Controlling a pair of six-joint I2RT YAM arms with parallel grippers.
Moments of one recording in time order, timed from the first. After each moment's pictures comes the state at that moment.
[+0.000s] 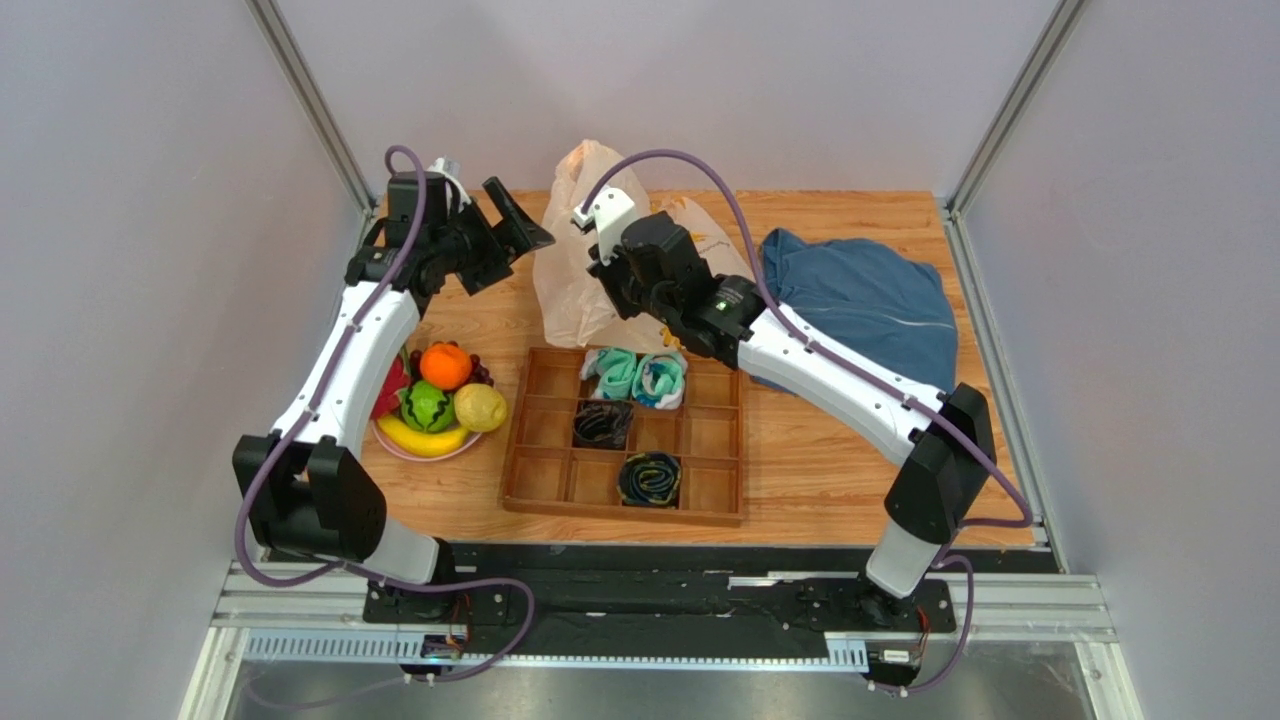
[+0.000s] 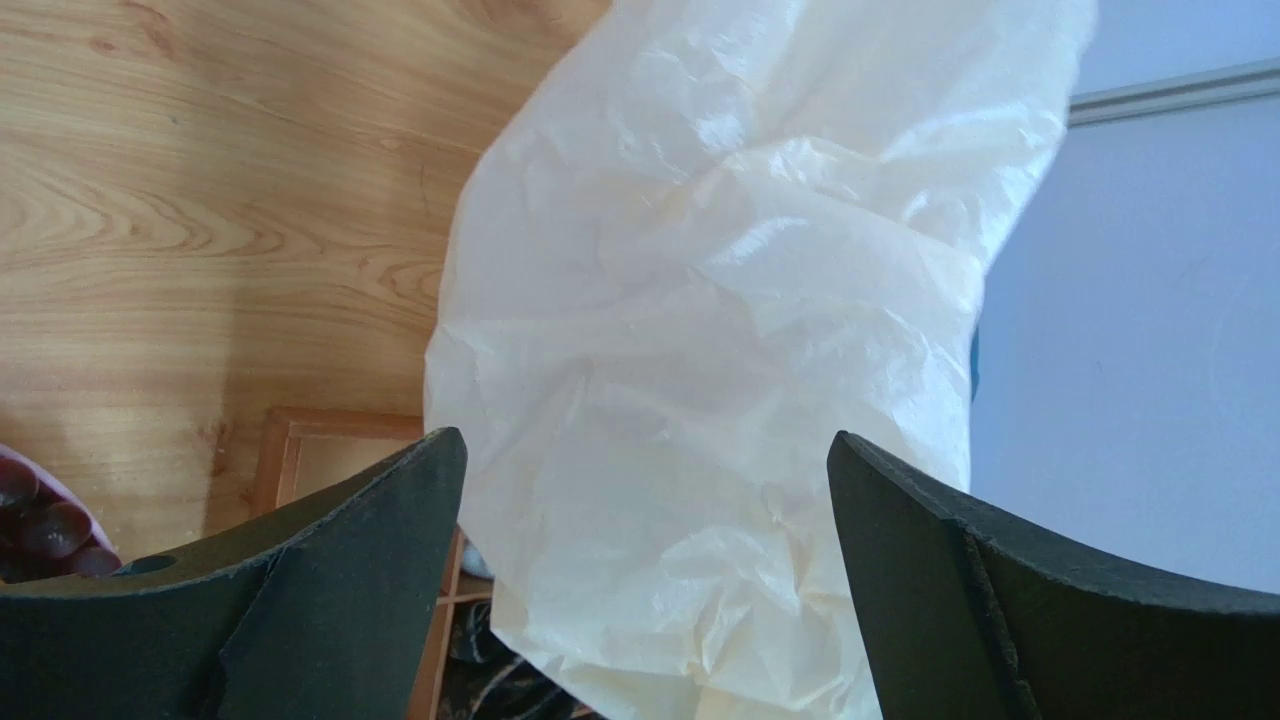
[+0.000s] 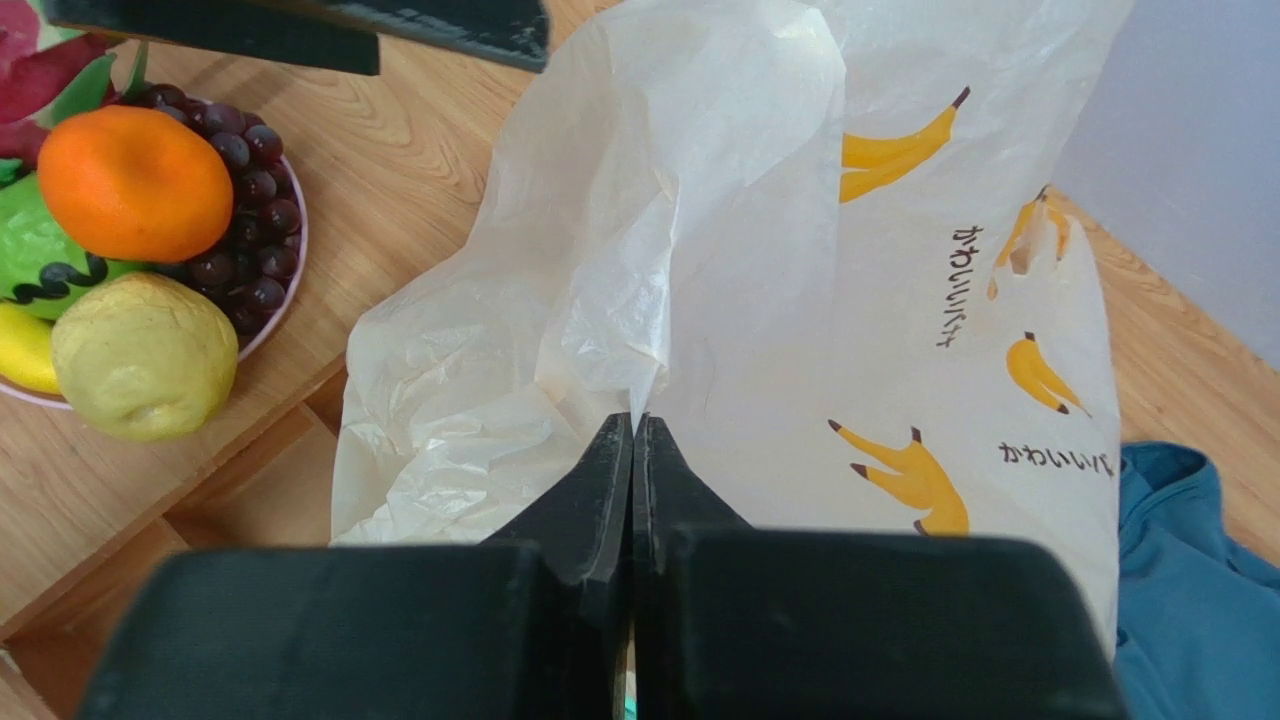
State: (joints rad) left arm -0.12 1.46 1.41 -0.52 0.31 -0.69; right arm 0.85 1.73 1.65 -0.34 0.19 -0.06
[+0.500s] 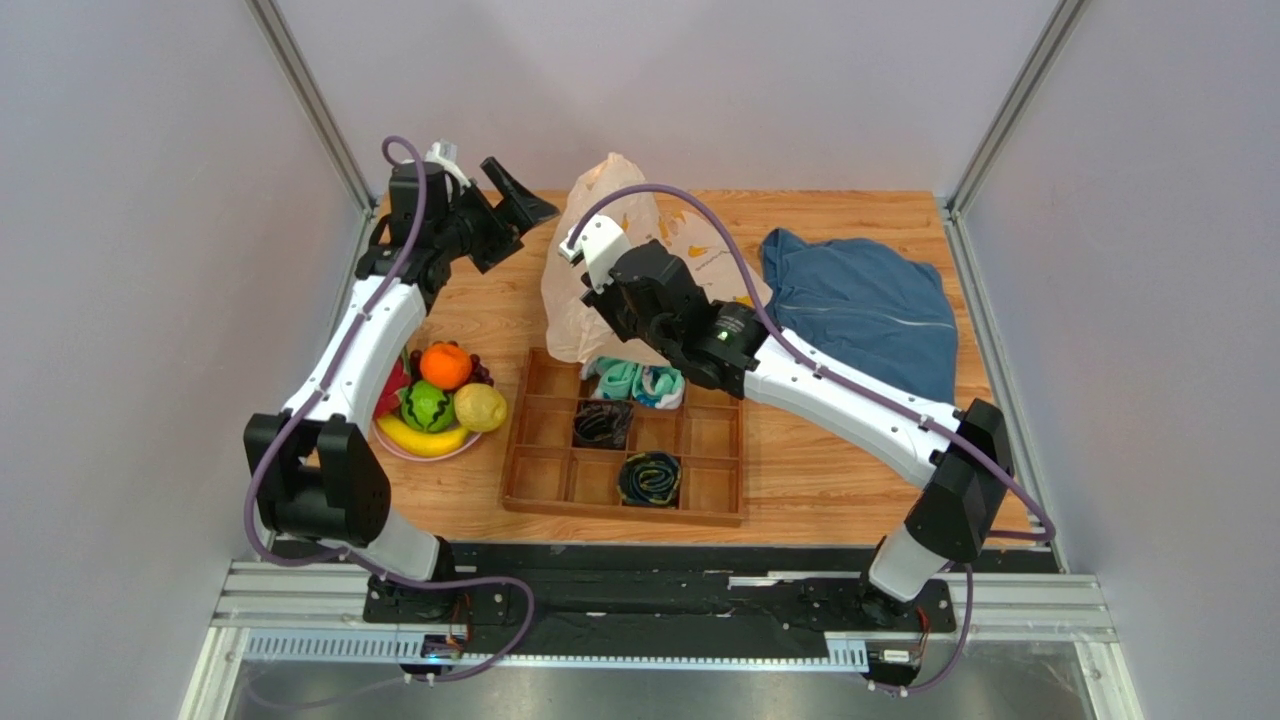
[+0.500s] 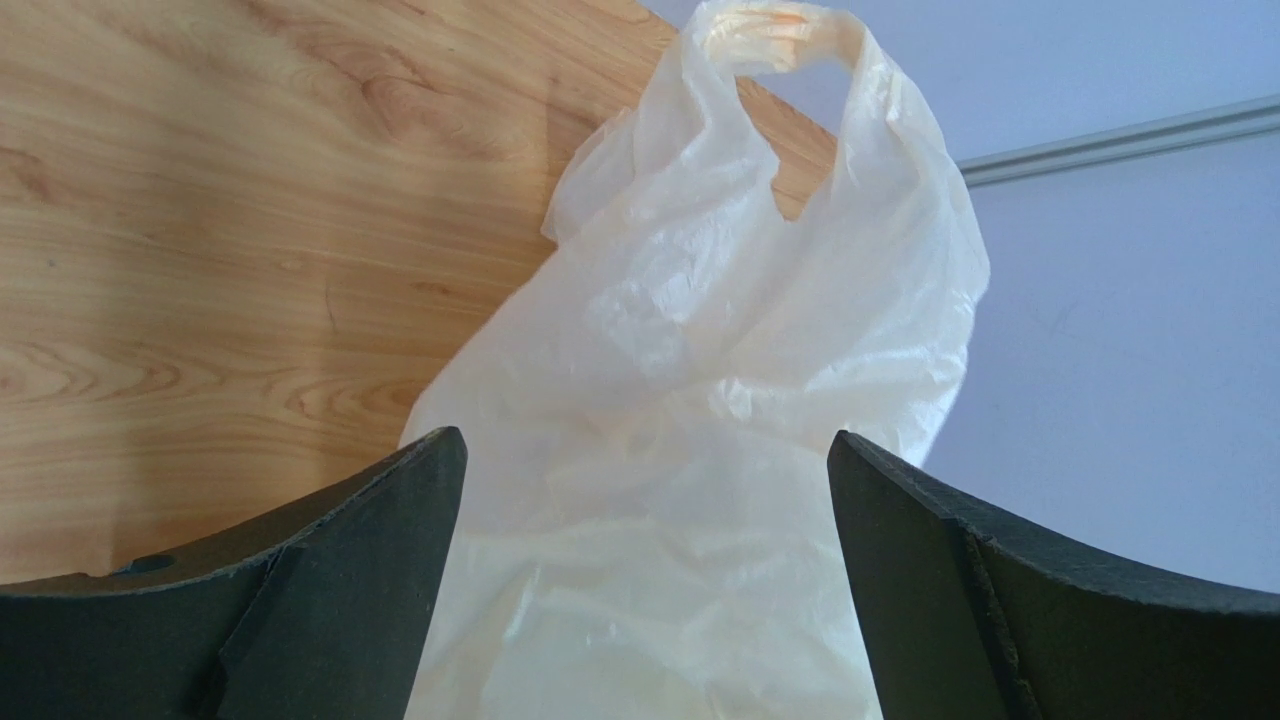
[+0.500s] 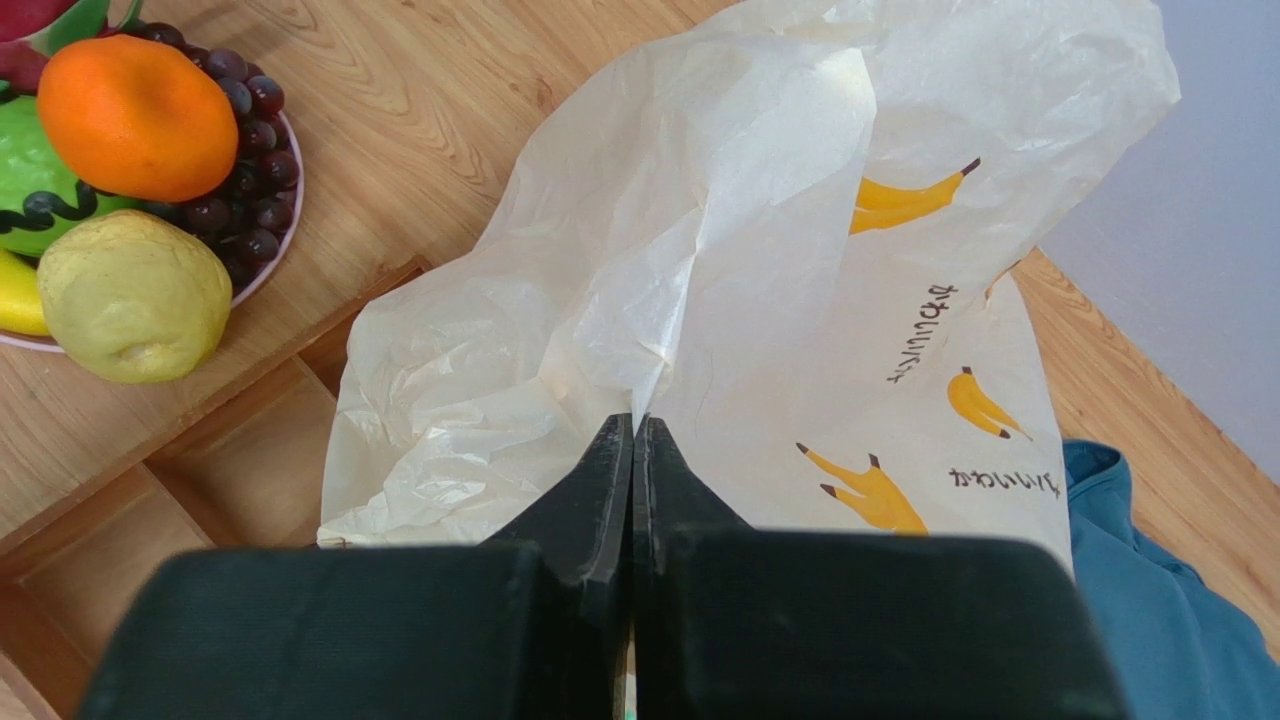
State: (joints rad) left arm -0.11 1.51 1.38 -0.29 0.35 -0.79; right arm 0.95 1.64 1.55 -0.31 0.31 -0.15
